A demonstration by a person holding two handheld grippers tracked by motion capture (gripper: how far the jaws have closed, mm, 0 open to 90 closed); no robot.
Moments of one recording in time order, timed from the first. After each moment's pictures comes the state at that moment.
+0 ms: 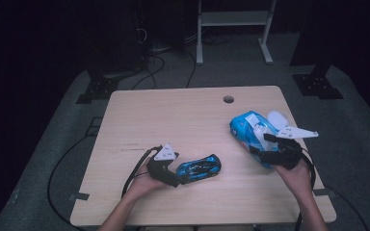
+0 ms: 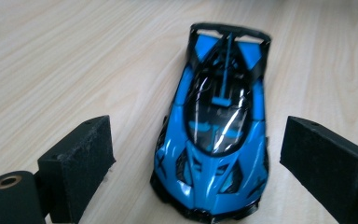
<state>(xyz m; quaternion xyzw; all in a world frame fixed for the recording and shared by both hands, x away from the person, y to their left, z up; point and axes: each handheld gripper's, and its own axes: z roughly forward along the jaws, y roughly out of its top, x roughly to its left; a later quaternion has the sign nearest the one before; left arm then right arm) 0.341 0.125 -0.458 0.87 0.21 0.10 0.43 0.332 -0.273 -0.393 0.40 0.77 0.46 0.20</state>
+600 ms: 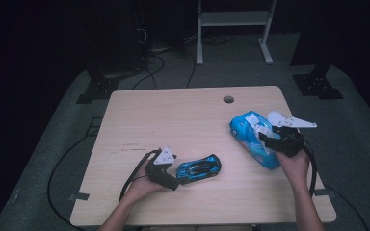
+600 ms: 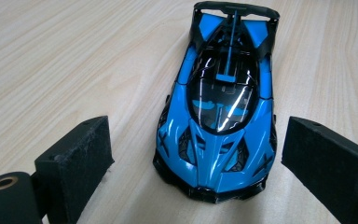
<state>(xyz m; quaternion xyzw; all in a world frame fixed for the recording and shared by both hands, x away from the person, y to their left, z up) 0.336 0.129 -0.463 0.88 0.21 0.11 0.42 0.371 -0.295 -0.415 0.48 0.73 0.40 0.26</state>
